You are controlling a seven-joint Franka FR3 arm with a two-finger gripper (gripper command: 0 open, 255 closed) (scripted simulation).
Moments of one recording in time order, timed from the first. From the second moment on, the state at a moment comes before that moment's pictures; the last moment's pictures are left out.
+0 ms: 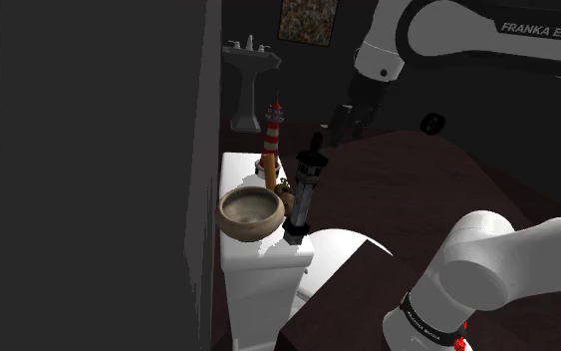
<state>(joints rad) 0.00 -0.81 0.07 -2.39 -0.01 1.72 0.12</state>
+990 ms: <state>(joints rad) -0.09 -0.57 0.27 -2.61 0.06 2.24 0.55</state>
